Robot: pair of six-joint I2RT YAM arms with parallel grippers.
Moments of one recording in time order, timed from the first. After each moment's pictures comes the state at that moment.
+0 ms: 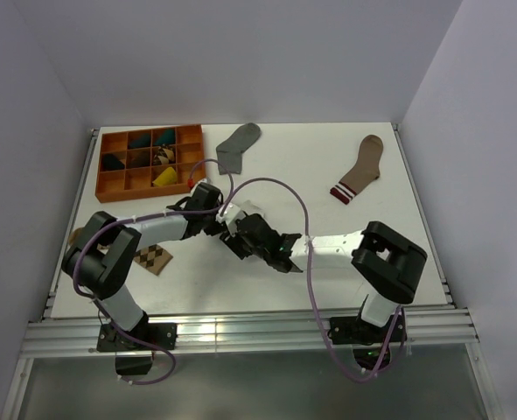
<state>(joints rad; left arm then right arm) -0.58 1.68 0.85 -0.05 -0.03 -0.90 1.01 1.63 0.82 0.26 0.22 -0.04</state>
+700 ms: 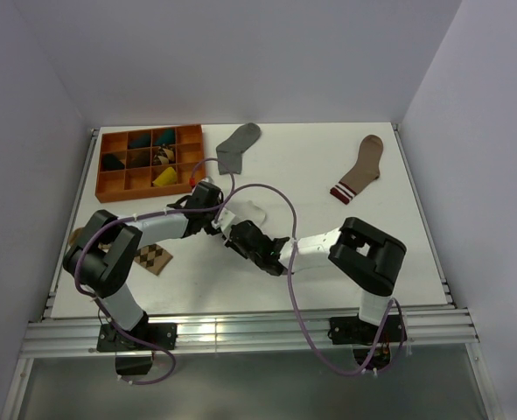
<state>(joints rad) -0.57 1.70 0.87 -0.06 0.01 -0.88 1.04 1.79 0.83 0.31 0.37 -0.11</state>
